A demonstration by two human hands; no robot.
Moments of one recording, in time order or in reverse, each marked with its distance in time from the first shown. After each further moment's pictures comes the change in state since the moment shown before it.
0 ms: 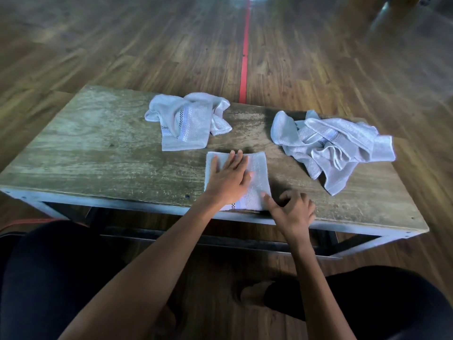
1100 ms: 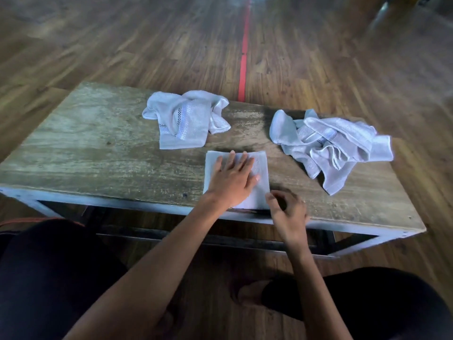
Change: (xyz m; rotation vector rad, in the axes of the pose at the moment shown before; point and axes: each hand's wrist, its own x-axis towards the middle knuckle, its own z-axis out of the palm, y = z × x) left_hand -0.002 0.012 0.003 0.151 0.022 0.056; right_hand -0.002 0.015 0.006 0.140 -0.023 -0.093
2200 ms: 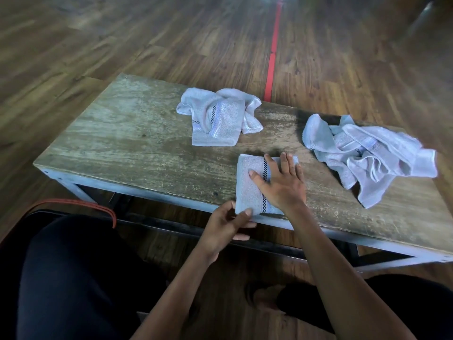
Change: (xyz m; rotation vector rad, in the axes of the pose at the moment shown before) left_hand -0.121 -0.028 0.009 -1.685 0.009 -0.440; right_hand 0.057 -0.068 0.059 -0.793 -0.338 -0.316
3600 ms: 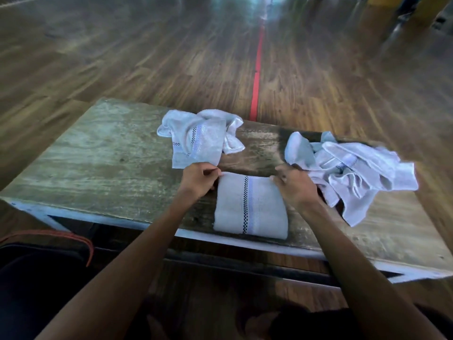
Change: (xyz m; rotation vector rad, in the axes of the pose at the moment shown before) left_hand 0.134 0.077 -0.034 0.841 0.324 0.306; right_hand 0.040 0.064 -0.036 0.320 0.200 -0.035
